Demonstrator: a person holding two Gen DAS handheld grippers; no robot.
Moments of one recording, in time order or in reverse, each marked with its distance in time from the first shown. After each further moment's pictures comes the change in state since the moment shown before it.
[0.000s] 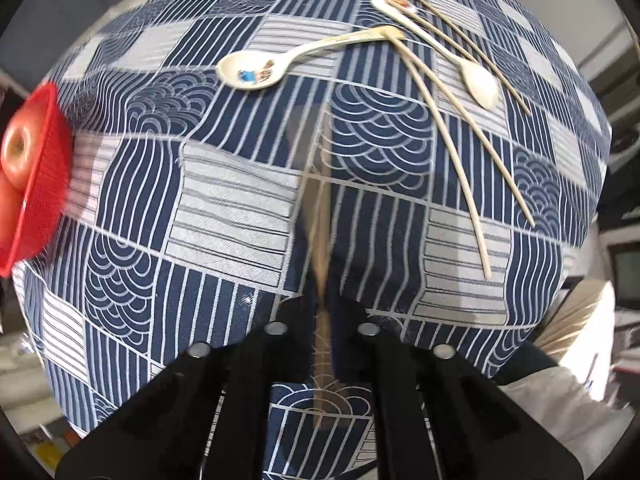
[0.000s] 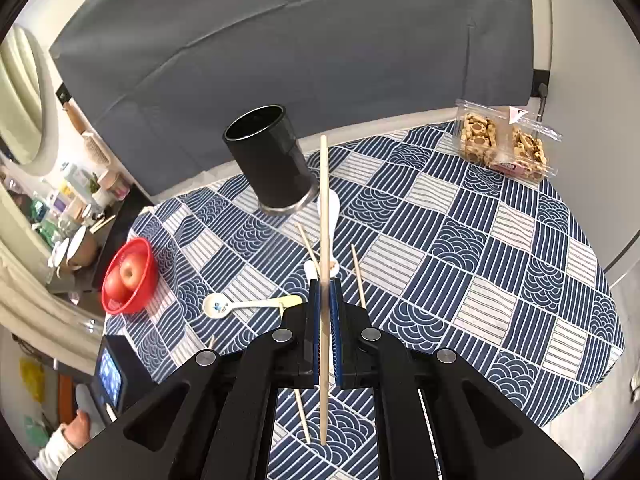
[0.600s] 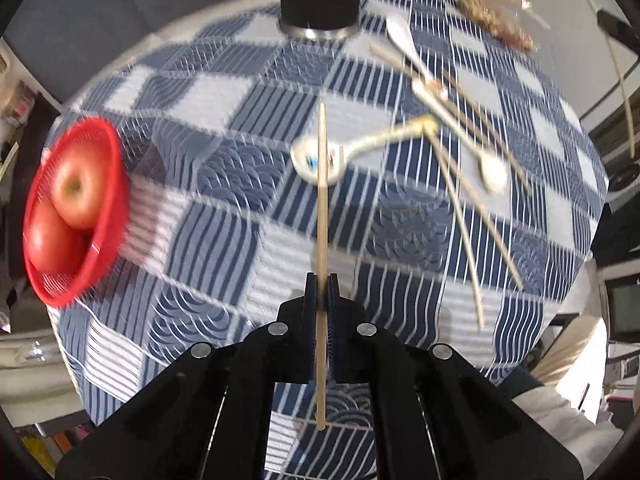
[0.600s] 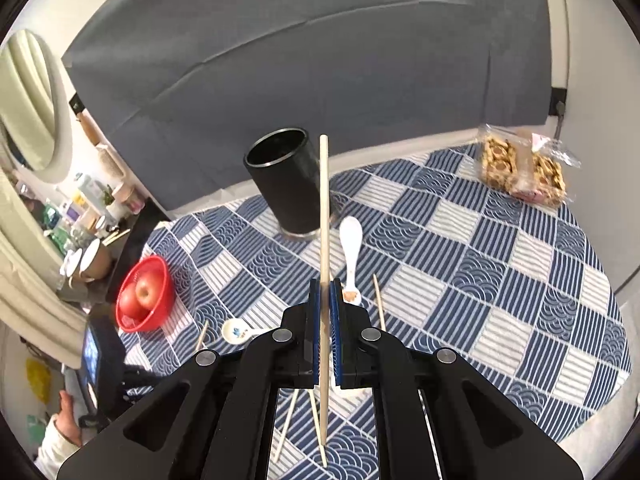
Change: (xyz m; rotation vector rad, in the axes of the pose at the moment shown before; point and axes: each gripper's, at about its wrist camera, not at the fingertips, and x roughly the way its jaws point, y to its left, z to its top) left arm -0.066 0.040 0.036 -0.042 -0.139 0.038; right arm 0.004 0.020 0.033 -0.035 -0.048 0.056
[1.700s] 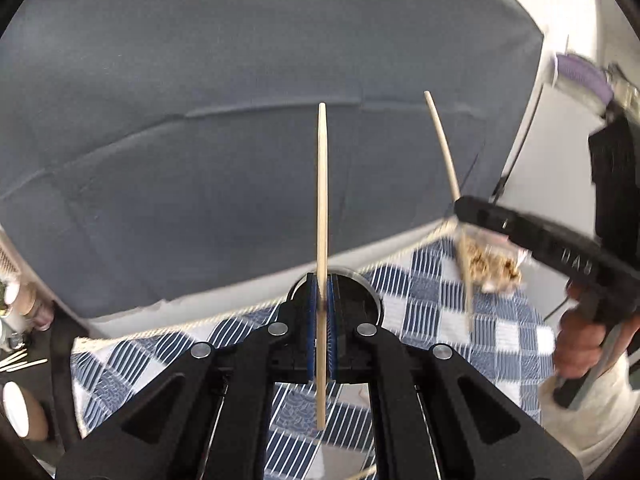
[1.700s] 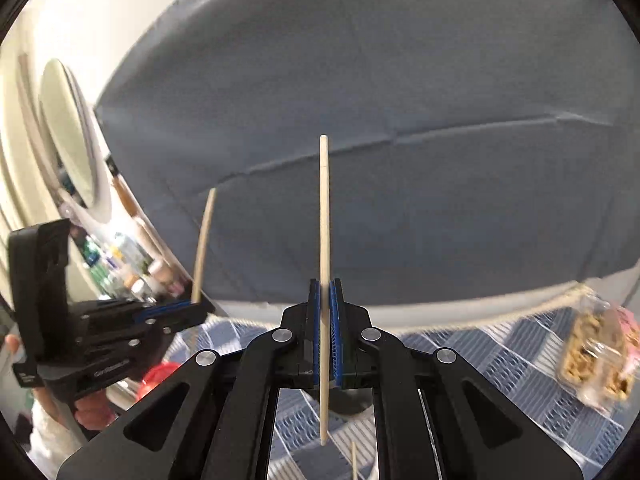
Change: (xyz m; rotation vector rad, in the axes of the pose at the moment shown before) left arm -0.115 0.025 0.270 -0.071 -0.559 -0.060; right arm 0.089 0.017 0.212 -0.138 -0.217 0.300
